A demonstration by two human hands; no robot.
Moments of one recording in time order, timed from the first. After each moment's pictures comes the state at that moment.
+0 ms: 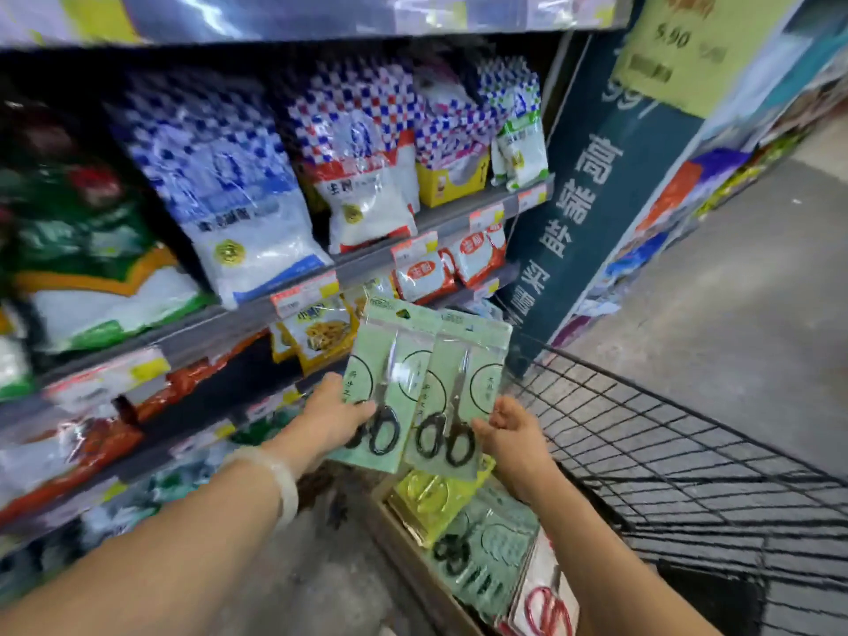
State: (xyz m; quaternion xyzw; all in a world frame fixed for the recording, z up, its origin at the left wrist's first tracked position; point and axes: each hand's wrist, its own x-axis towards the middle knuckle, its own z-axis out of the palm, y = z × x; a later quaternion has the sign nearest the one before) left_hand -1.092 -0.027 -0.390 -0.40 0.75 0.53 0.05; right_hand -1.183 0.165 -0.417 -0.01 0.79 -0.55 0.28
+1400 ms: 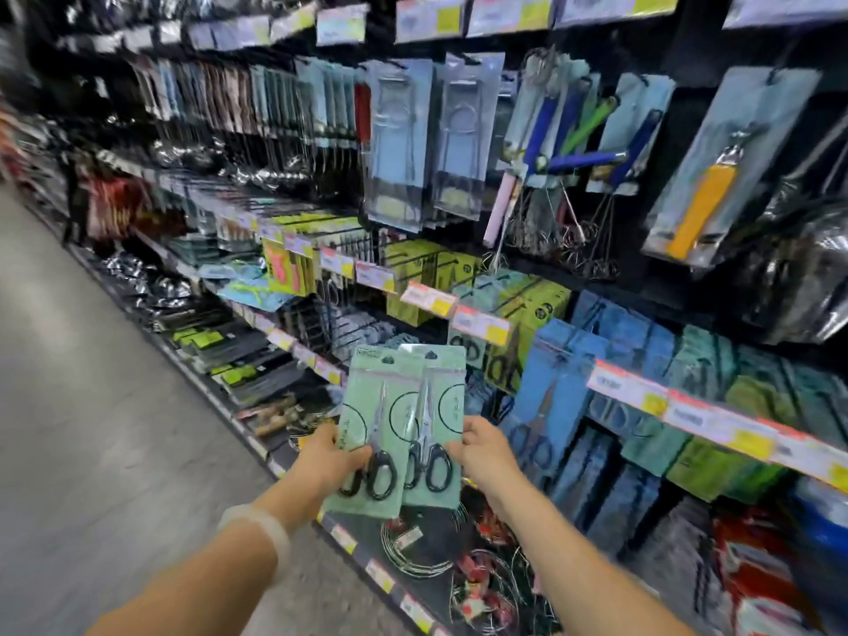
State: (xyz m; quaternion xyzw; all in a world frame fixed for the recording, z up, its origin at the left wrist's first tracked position) left_hand -0.134 -0.288 -0.308 -0.73 0.35 0.41 -0.41; right_hand -0.327 -0.358 -0.292 -0.58 0.53 -0.28 0.54
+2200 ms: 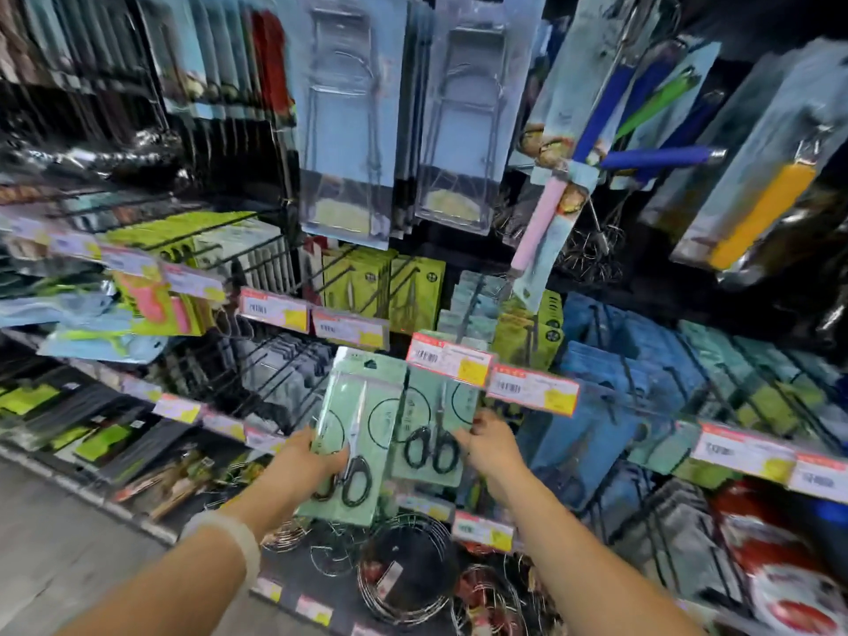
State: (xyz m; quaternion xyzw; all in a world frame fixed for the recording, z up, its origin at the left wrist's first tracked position) left_hand 0.001 -0.485 -0.309 -0.66 0.45 0.50 -0.33; right_hand -0.225 -0.514 -0.305 -0.46 0.66 -0.37 0.46
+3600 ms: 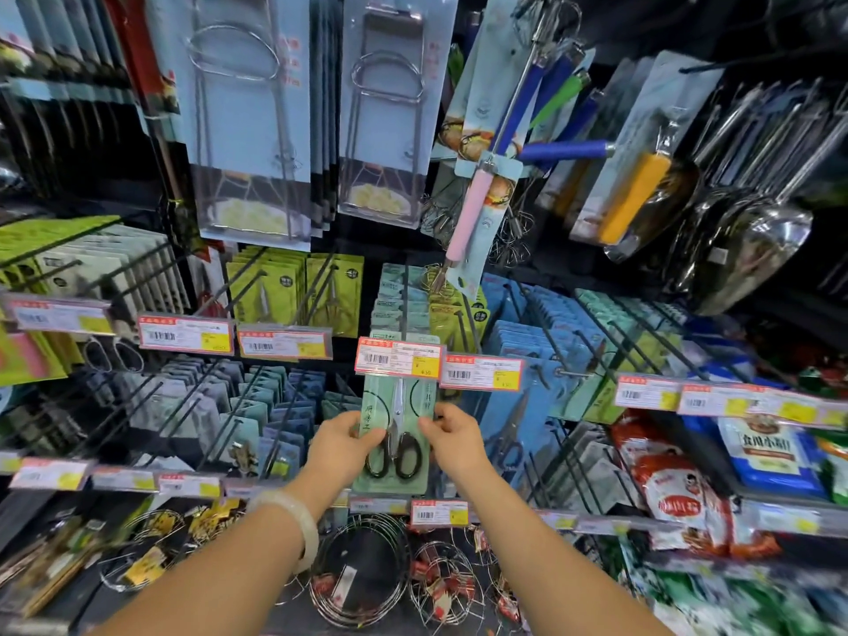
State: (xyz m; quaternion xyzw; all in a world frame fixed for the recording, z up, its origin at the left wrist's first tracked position) left_hand -0.067 -0.525 -0.307 -0.57 0.59 0.48 -0.31; right_hand -0.213 -0.499 -0.310 -0.44 0.71 -0.43 0.34
